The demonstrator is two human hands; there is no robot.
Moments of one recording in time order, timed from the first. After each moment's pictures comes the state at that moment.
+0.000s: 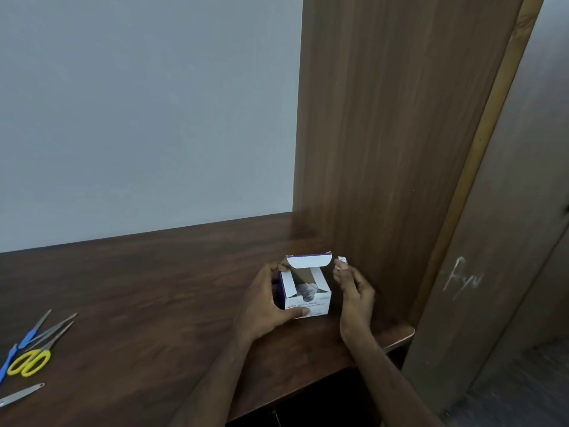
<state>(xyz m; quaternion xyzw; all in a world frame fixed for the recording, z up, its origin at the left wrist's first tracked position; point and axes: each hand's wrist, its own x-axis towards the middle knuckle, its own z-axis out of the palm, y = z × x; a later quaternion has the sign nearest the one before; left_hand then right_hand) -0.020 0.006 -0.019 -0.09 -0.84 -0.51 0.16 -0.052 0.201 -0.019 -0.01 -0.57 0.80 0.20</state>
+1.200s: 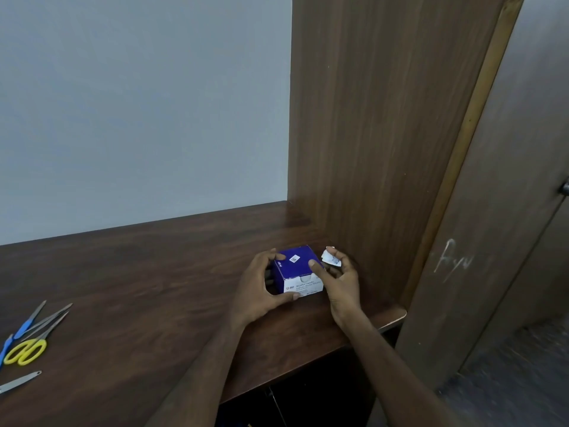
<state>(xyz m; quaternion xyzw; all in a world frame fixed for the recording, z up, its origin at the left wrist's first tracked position) -0.026 0.000 -0.025 -0.13 -0.84 -0.49 0.17 -0.058 0.201 -0.024 0.00 -0.59 0.80 0.09</state>
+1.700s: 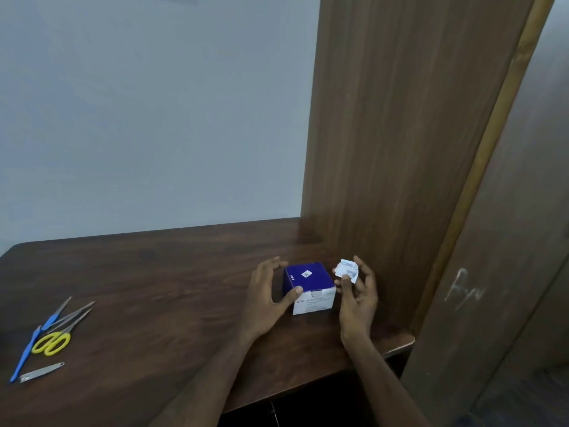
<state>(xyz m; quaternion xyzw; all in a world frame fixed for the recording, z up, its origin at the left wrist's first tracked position) -0.013 0.002 -0.014 -0.06 -0.86 -0.45 0.23 -0.035 0.199 -0.007 0.01 -0.62 0.75 0.25</state>
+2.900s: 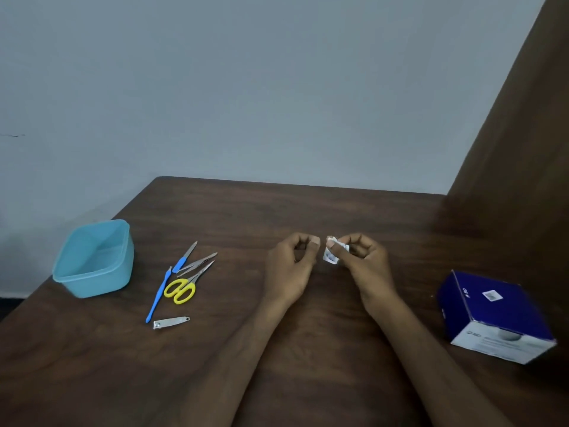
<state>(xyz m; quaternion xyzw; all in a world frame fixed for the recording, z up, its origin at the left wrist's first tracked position) 0.000 -0.183 -0.025 0.17 -0.77 -0.53 0.32 -0.085 -0.049 -0.021 0.19 -0.66 0.73 -0.08</state>
